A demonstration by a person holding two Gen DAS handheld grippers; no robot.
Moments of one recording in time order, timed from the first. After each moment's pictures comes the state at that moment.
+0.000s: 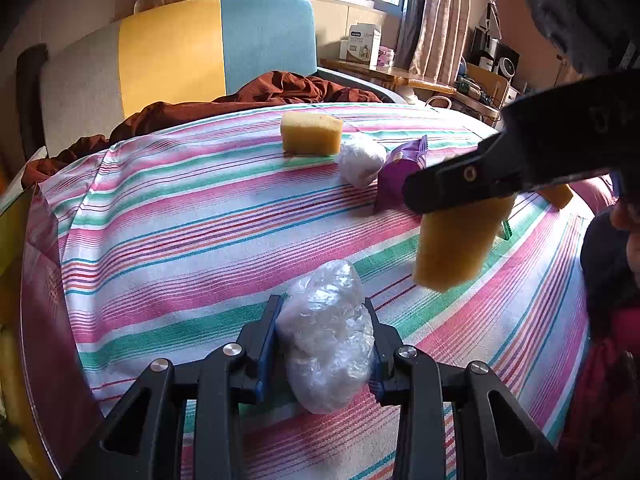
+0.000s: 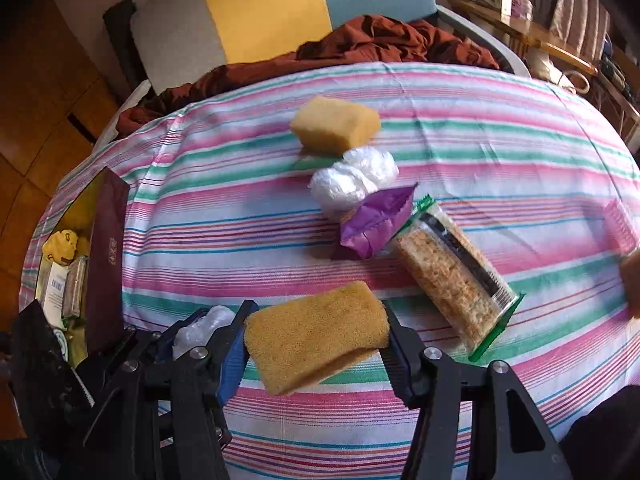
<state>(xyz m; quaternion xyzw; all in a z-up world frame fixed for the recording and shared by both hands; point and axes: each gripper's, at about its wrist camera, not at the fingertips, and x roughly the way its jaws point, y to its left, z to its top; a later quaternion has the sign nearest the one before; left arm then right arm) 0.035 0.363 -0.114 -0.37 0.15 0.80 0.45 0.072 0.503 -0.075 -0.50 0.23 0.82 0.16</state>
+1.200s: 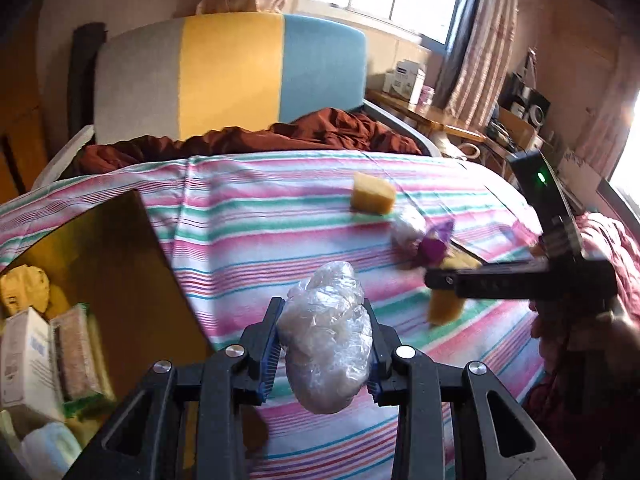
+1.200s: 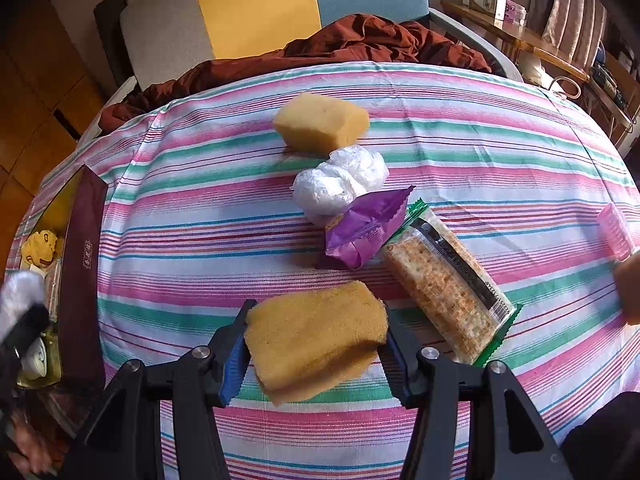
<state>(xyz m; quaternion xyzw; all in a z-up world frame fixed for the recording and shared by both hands) -0.006 0.274 -0.027 -0.38 0.07 0.83 0.39 0.066 0.505 -0.079 -0.50 0.20 0.82 0.18</state>
